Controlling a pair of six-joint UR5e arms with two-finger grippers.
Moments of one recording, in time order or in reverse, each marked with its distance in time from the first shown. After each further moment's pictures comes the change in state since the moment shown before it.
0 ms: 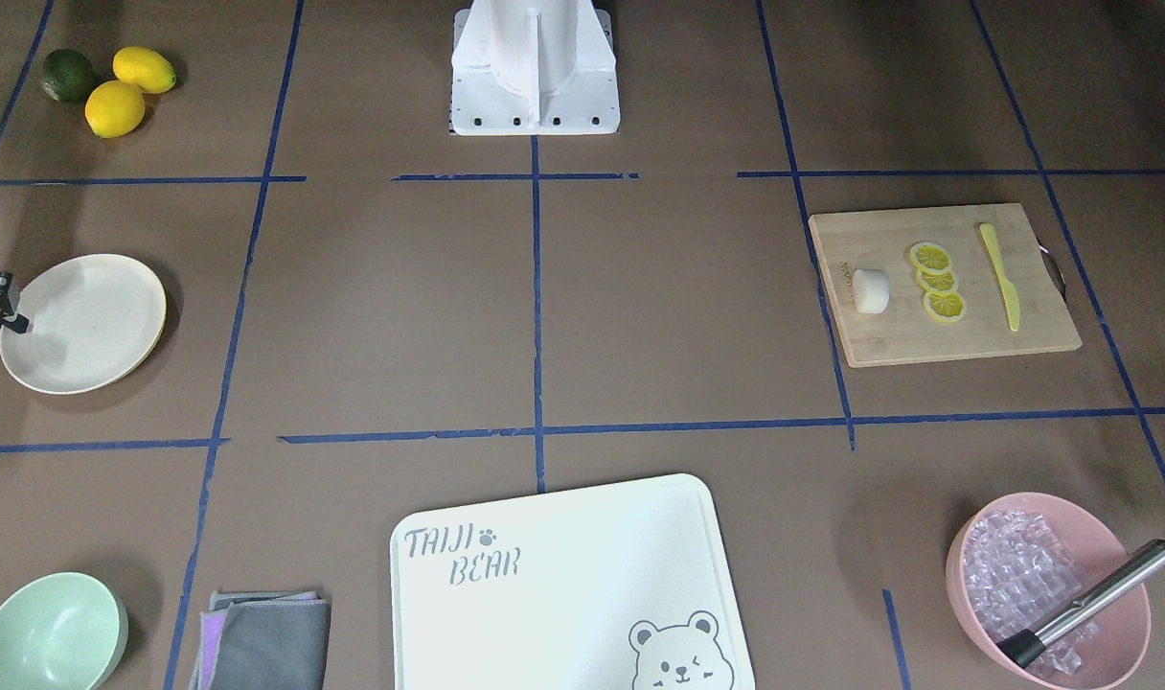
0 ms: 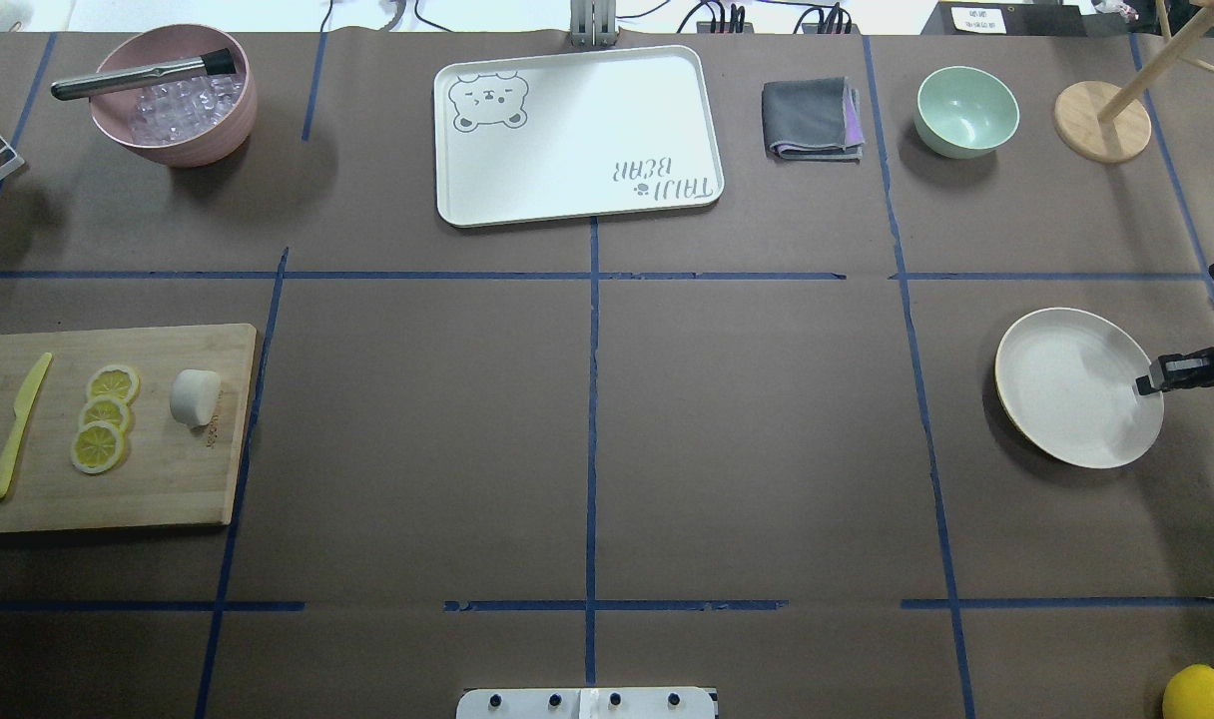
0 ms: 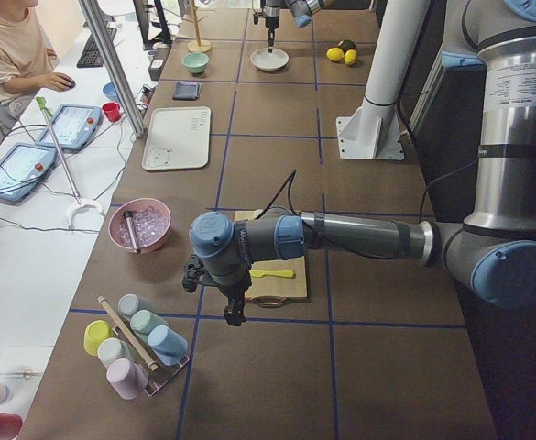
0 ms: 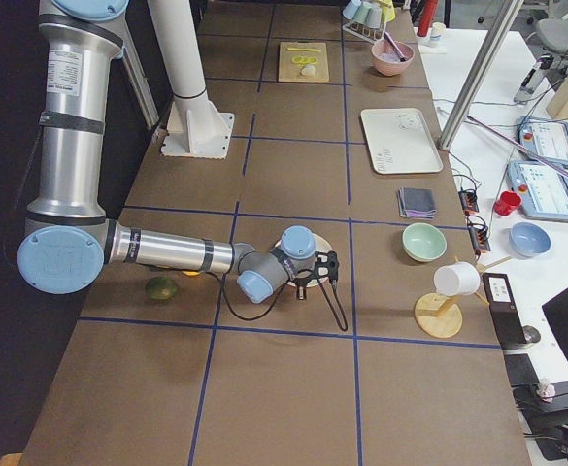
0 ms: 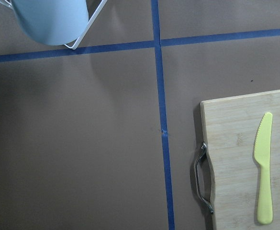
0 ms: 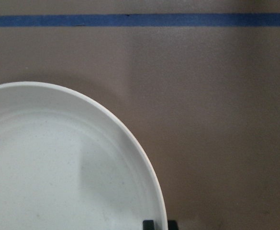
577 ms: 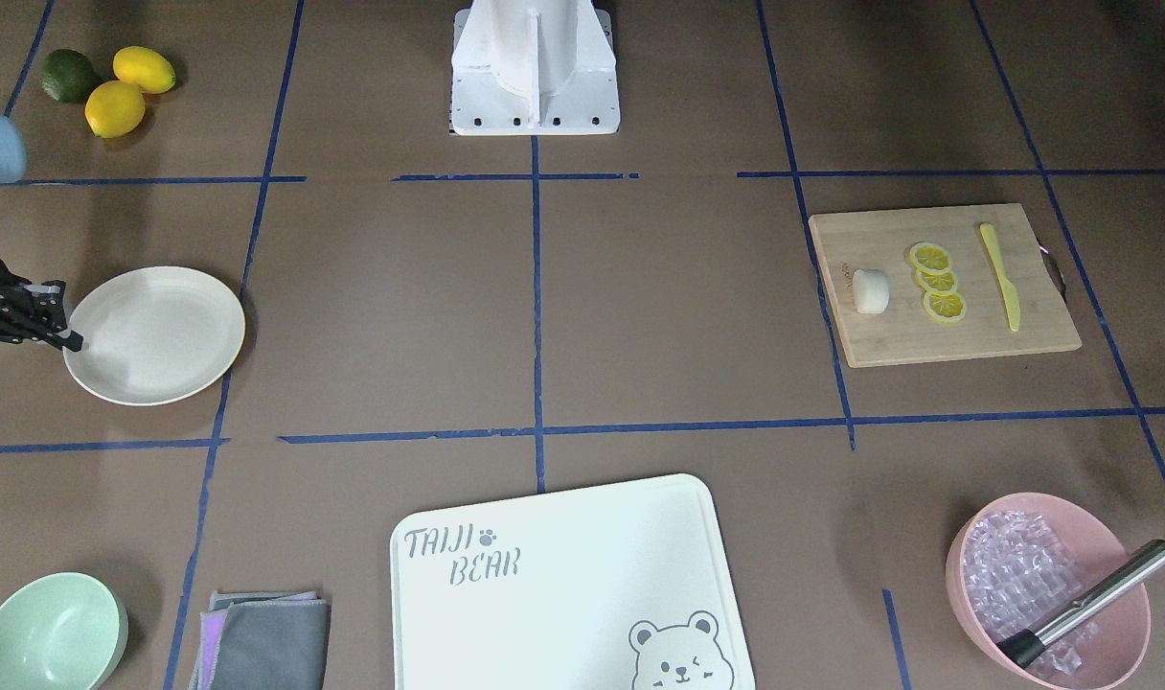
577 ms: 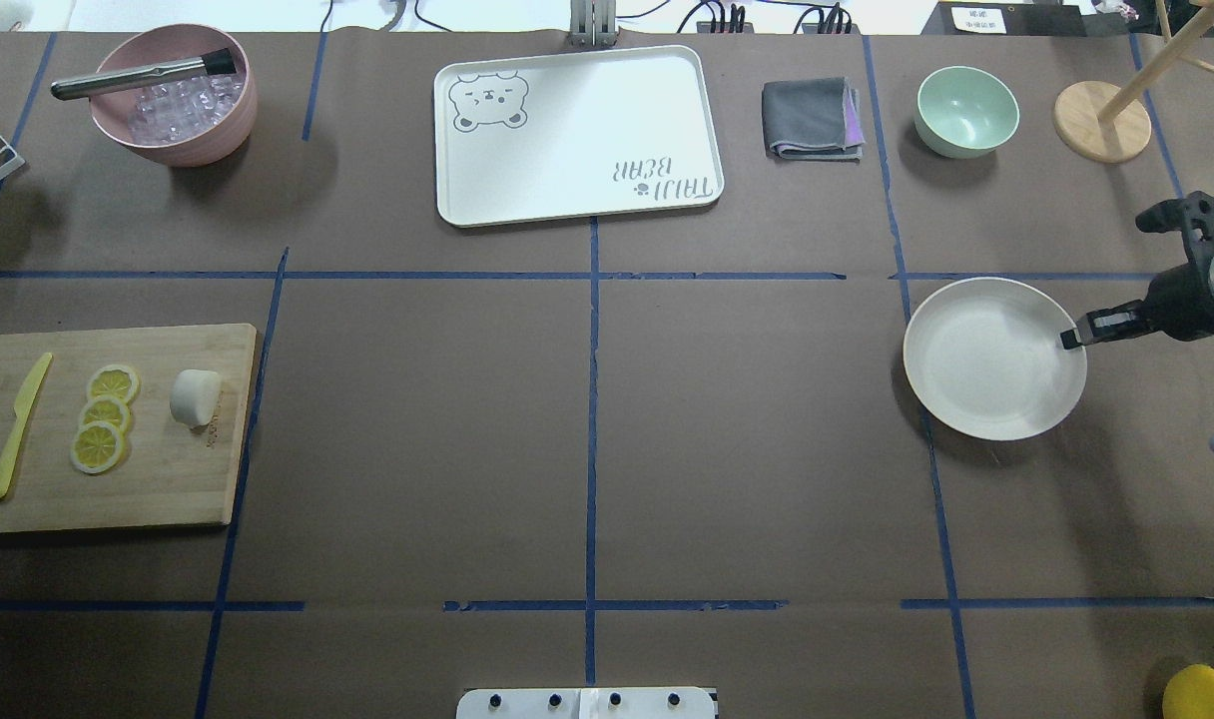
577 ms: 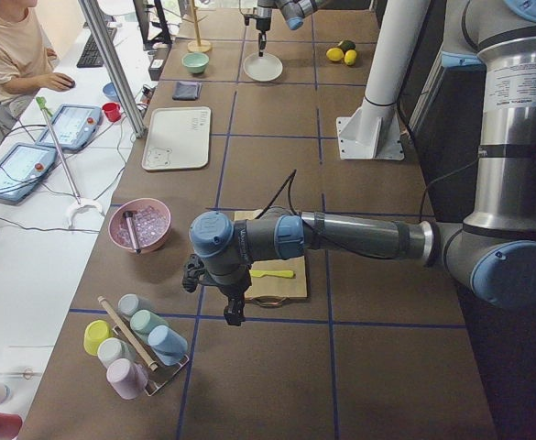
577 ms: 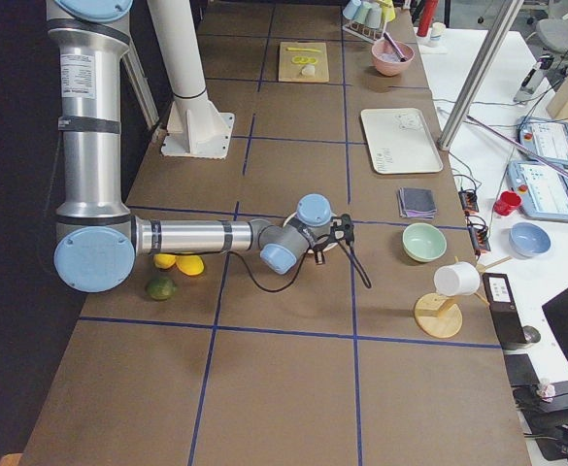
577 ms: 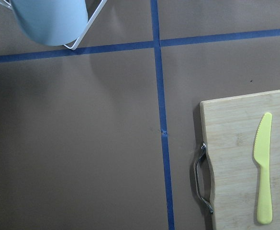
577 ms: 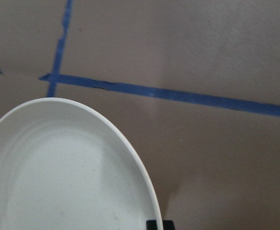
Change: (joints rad) left arm 0.000 0.000 -0.002 0.000 0.000 0.000; right arm -0.034 0.146 0.067 -0.008 0.044 0.022
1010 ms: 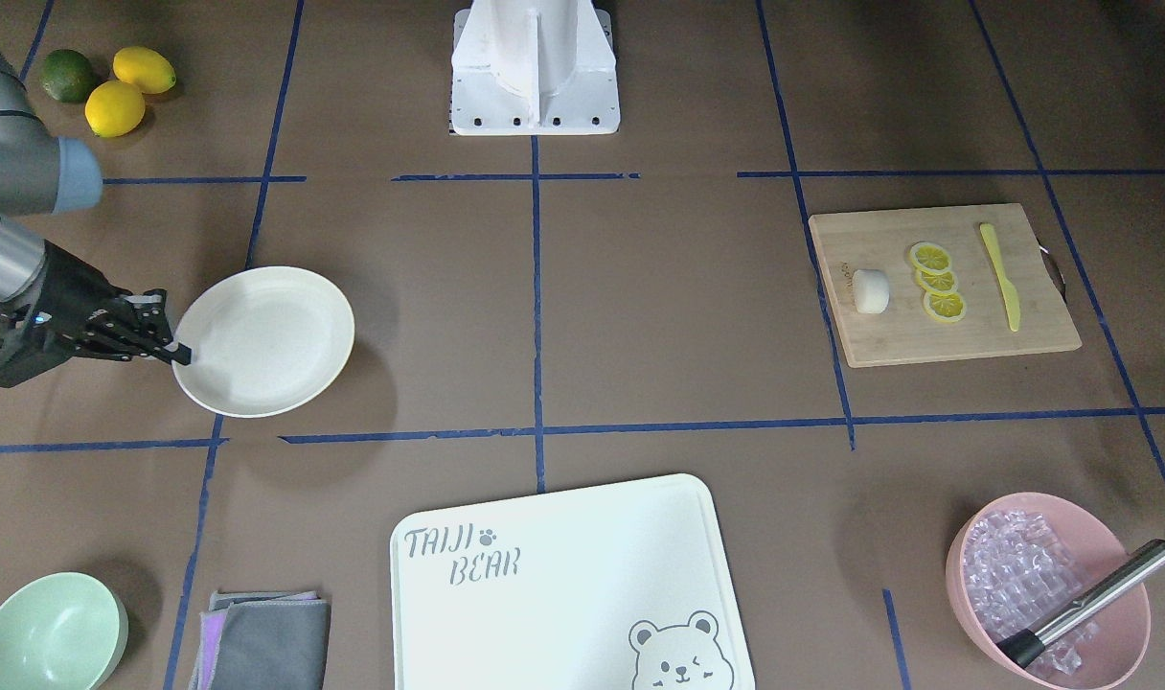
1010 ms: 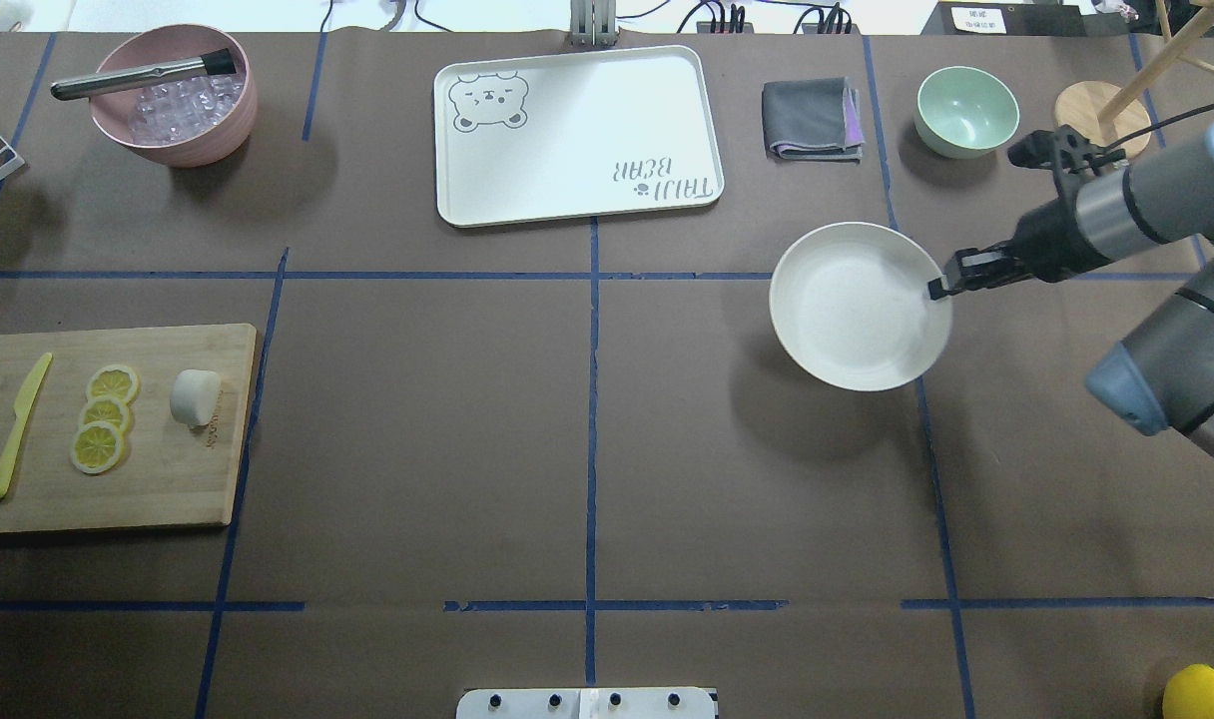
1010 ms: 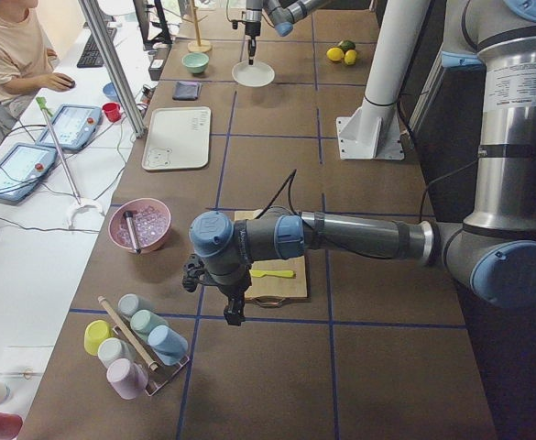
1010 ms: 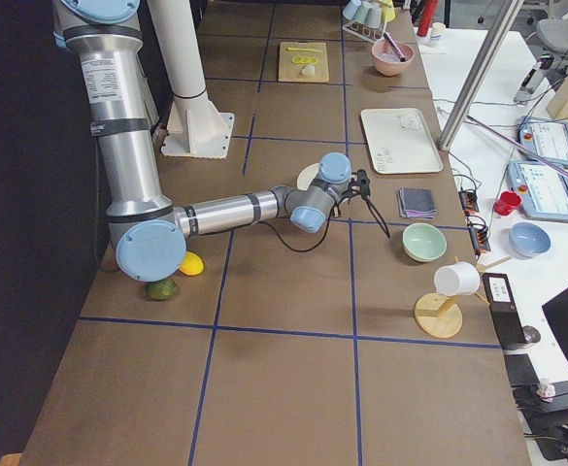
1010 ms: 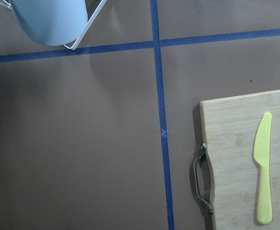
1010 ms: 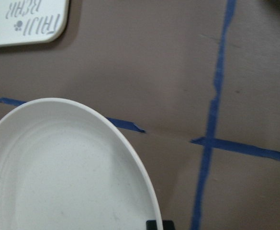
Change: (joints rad) left arm 0.001 0.000 0.000 0.000 0.000 0.000; right arm -0.086 0.207 0.010 -0.018 0.021 0.212
